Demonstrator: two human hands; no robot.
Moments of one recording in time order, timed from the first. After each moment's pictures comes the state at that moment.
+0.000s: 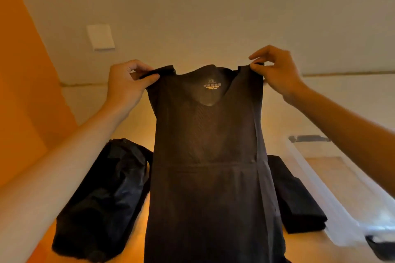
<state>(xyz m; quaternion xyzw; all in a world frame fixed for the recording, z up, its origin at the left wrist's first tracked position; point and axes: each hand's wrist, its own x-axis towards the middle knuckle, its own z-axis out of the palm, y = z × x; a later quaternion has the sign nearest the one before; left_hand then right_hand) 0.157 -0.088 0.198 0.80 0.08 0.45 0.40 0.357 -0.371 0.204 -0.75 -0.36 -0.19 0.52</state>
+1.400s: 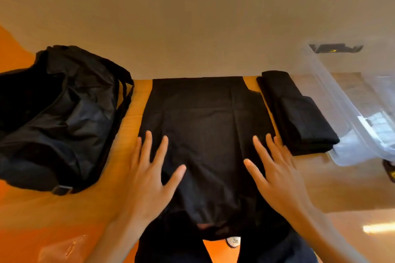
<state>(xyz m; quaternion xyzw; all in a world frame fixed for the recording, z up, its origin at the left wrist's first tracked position) 0.046 -0.199 -0.135 0.96 0.22 0.03 0.17 0.188 -0.466 -0.148 -0.96 -0.24 0.05 0.12</state>
